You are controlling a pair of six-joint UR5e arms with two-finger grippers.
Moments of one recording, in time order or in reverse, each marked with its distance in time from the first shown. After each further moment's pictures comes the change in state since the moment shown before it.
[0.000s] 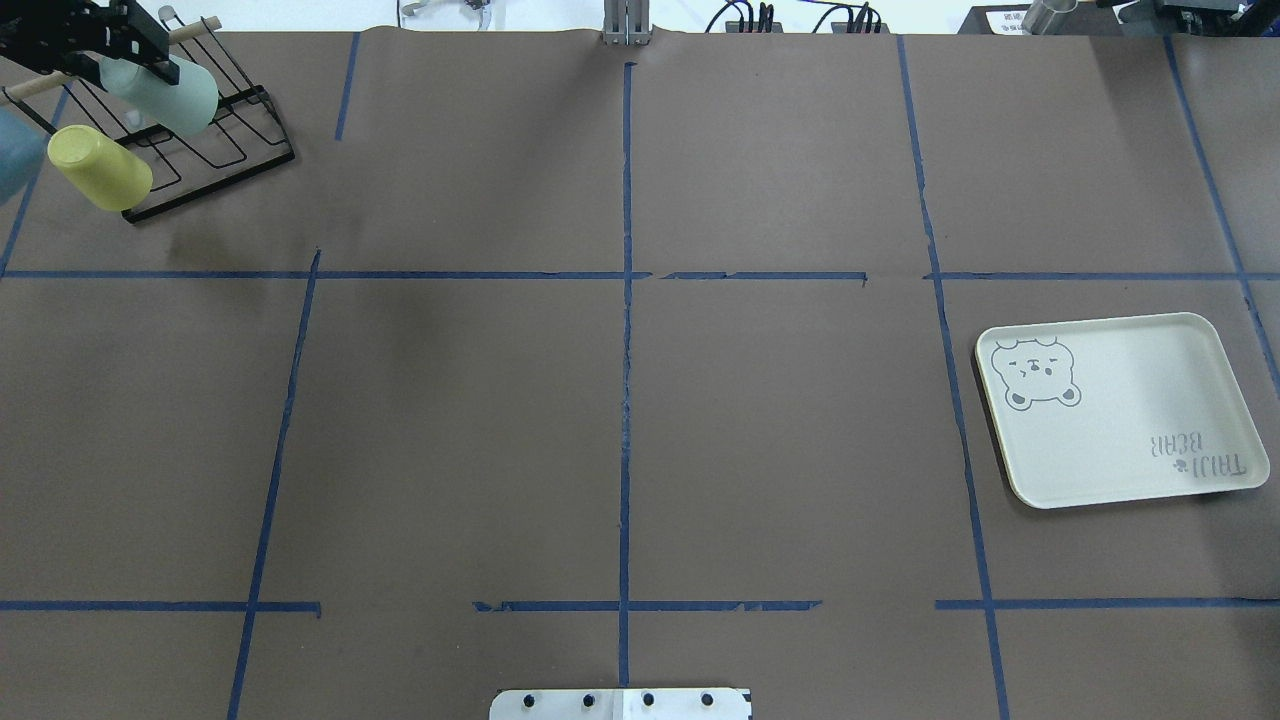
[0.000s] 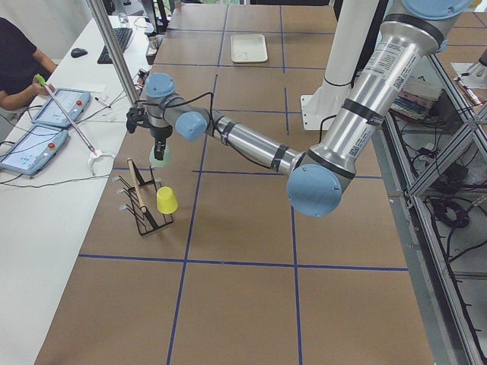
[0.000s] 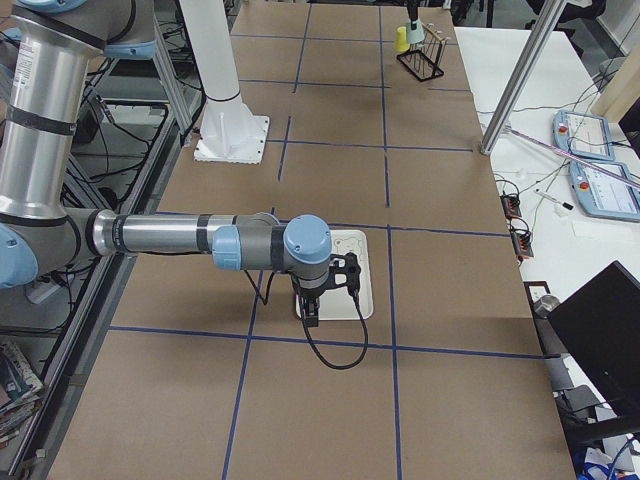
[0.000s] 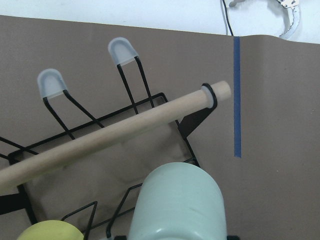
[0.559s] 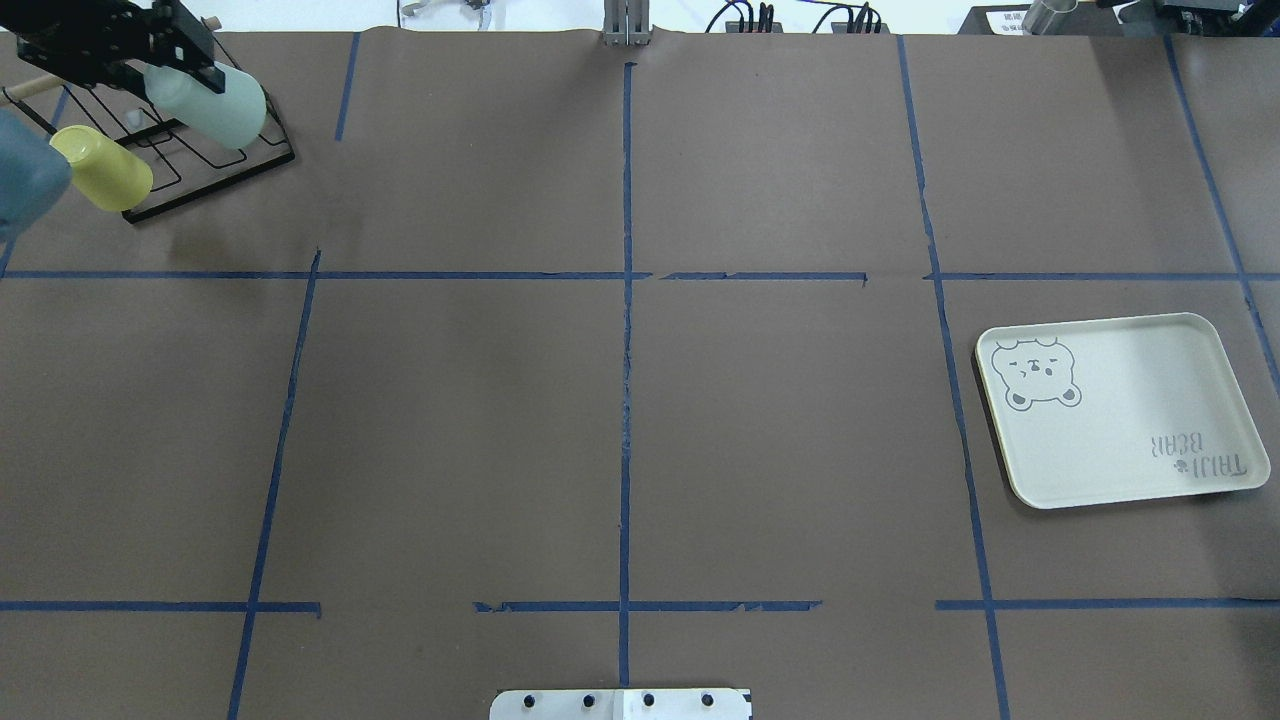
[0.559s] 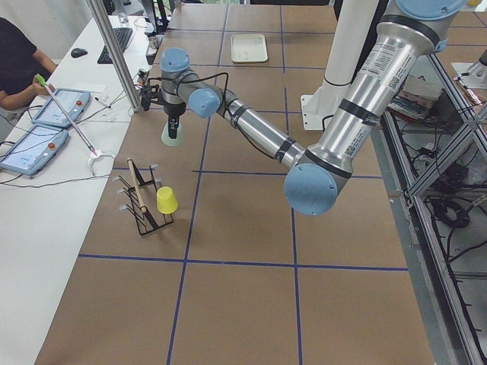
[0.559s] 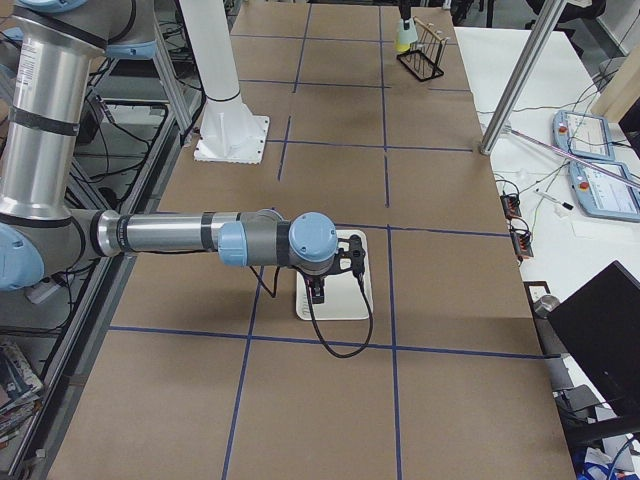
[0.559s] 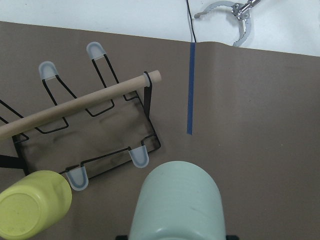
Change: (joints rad) left arm 0.091 -0.009 -0.152 0.069 -0.005 -0.163; right arm -0.008 0.034 0.003 -0.001 0.216 0.001
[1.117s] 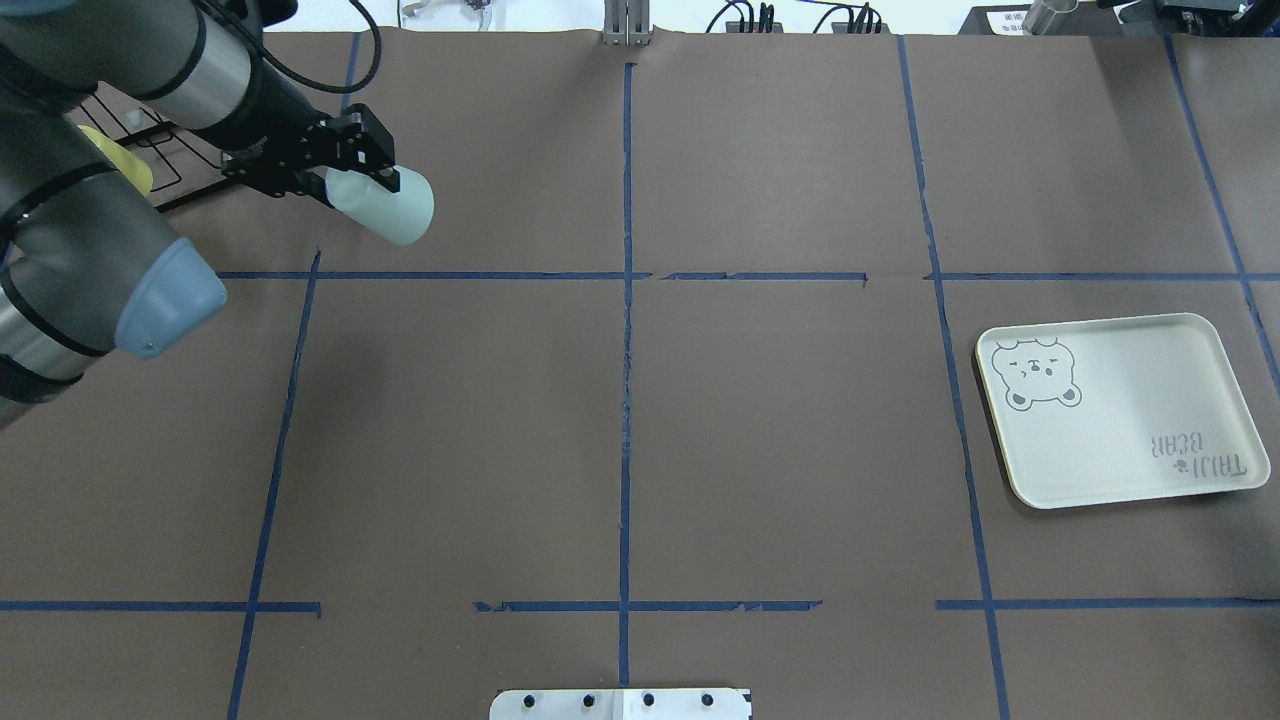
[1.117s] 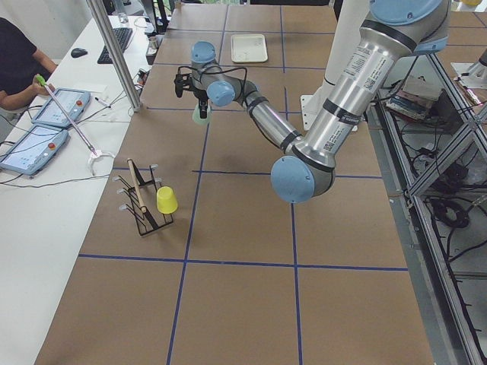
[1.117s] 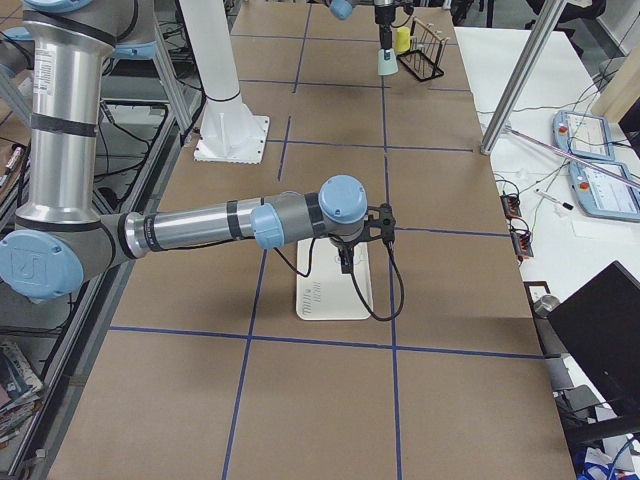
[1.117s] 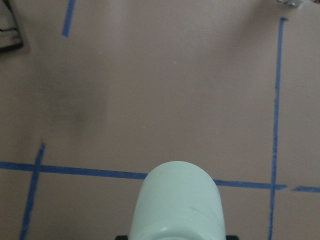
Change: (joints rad) left arm 0.225 -0.051 -0.029 -0.134 0.030 -0.255; right arm -0.079 0.128 -0.002 0.222 -0.078 0.393
